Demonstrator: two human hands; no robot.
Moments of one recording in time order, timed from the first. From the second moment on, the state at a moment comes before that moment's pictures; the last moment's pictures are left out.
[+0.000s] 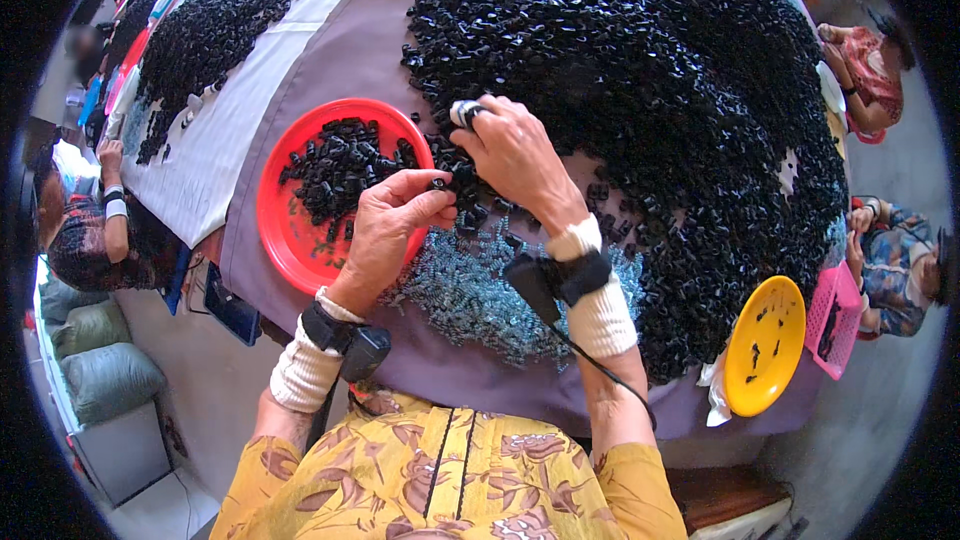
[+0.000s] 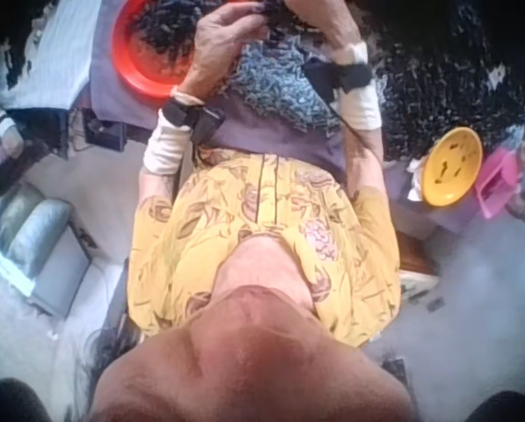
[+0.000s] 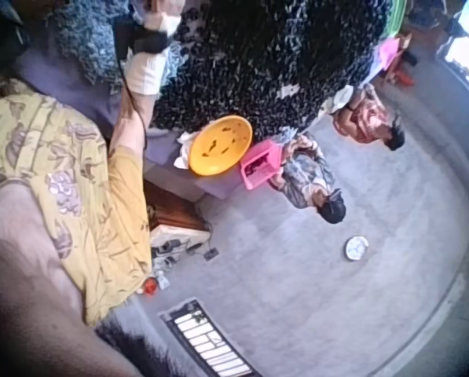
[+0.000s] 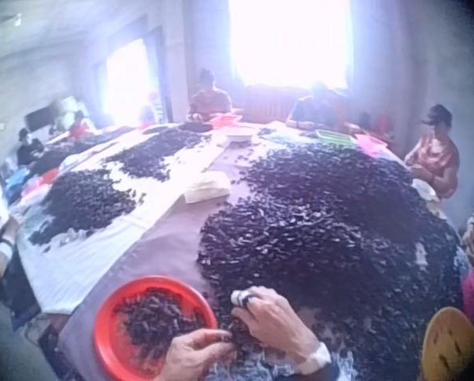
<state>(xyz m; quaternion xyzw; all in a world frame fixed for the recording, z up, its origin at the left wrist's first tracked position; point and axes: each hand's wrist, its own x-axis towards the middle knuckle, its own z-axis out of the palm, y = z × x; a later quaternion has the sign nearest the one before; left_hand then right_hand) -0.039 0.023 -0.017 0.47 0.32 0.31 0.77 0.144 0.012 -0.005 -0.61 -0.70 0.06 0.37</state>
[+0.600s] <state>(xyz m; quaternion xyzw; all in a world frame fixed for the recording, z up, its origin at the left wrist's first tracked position) -0.055 0.039 -0.024 0.42 0.36 0.31 0.77 0.129 0.103 -0.051 -0.63 -0.75 -0.07 0.17</state>
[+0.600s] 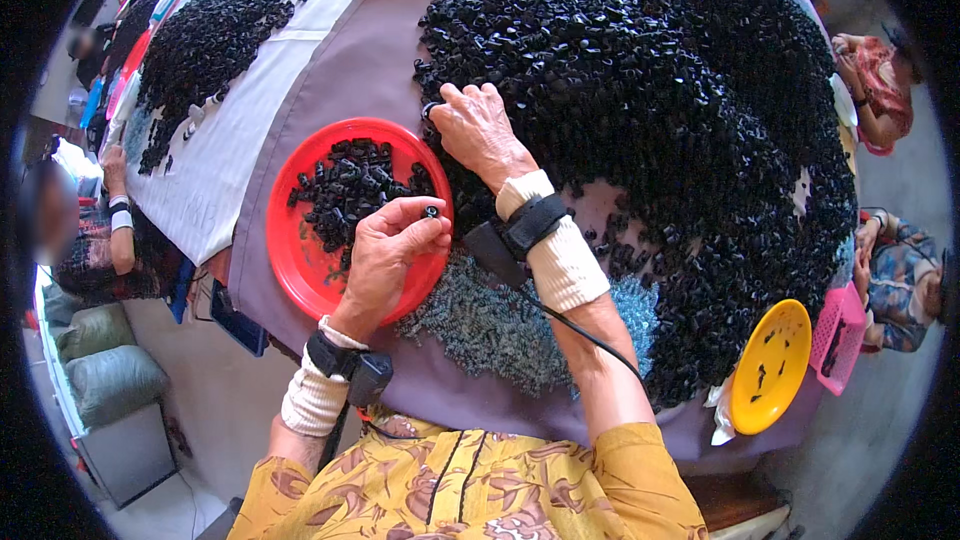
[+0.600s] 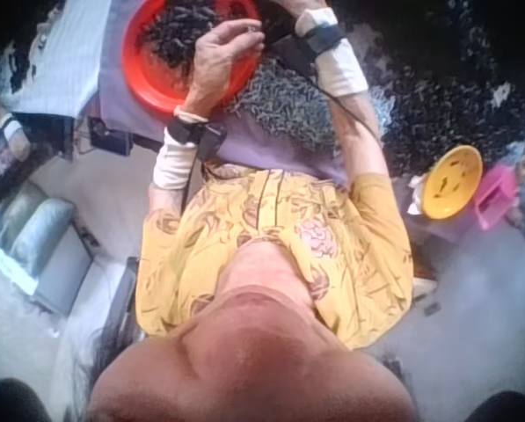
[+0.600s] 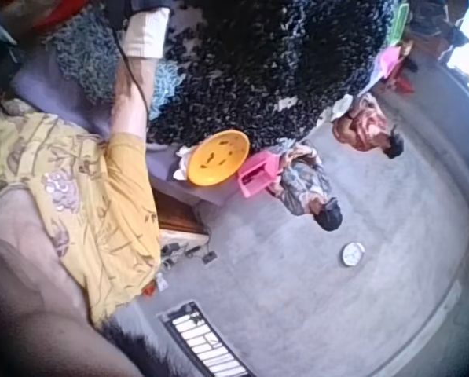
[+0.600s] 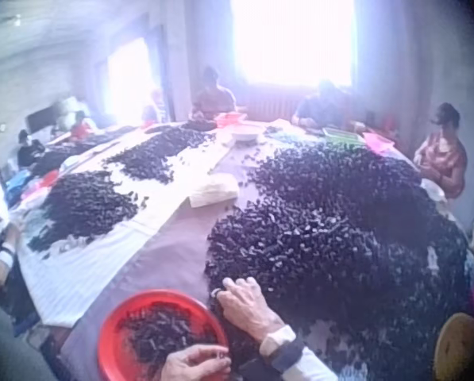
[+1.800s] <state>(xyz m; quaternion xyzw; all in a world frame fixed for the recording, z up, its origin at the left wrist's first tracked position) -0.037 0.024 -0.020 0.45 0.33 0.27 0.78 0.296 -0.159 0.026 -0.87 -0.38 -0.12 0.29</state>
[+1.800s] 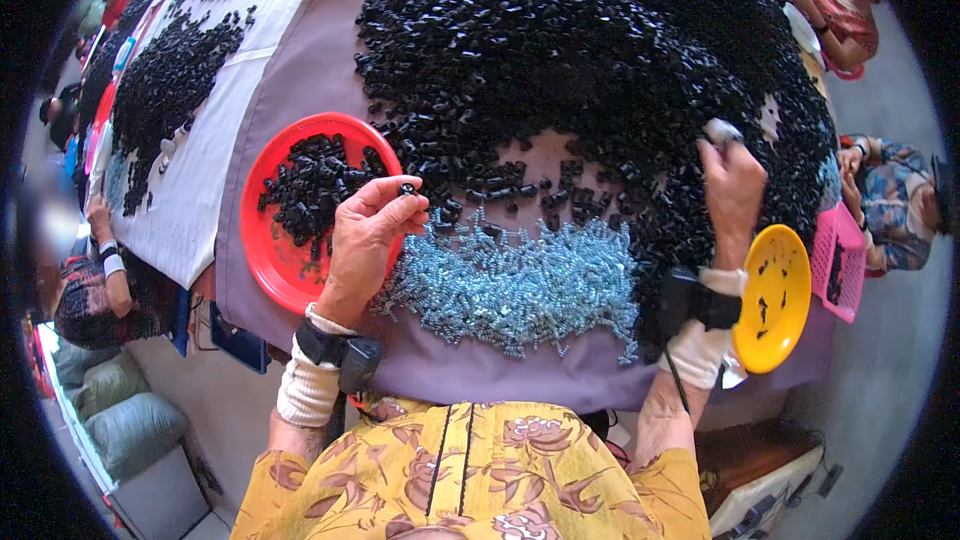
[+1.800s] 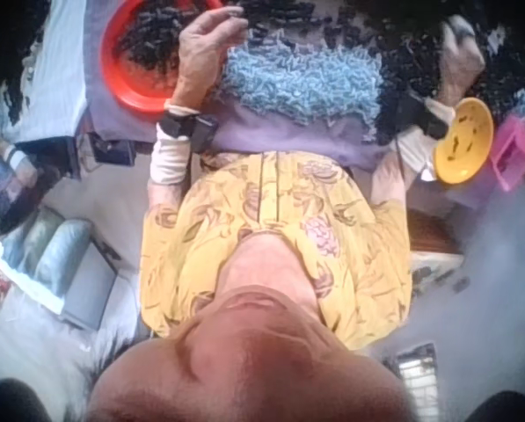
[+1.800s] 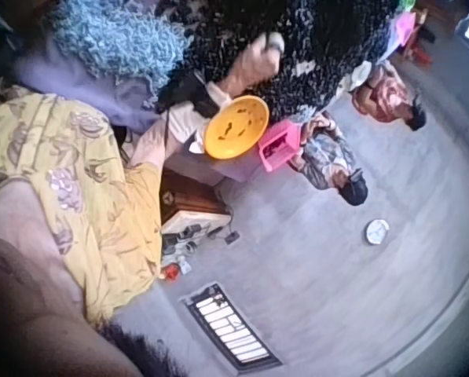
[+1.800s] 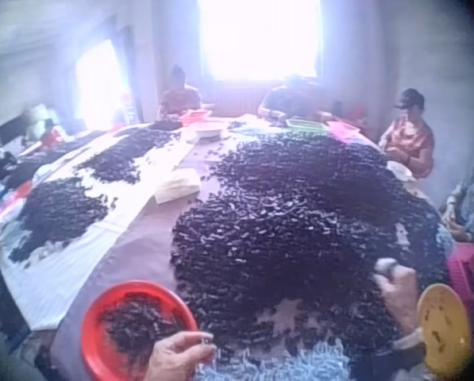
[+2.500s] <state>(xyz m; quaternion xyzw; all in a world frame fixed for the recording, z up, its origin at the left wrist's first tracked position) -0.022 0.012 -0.013 0.50 0.30 0.25 0.78 0.280 -0.189 0.024 -0.90 -0.32 -0.07 0.28</state>
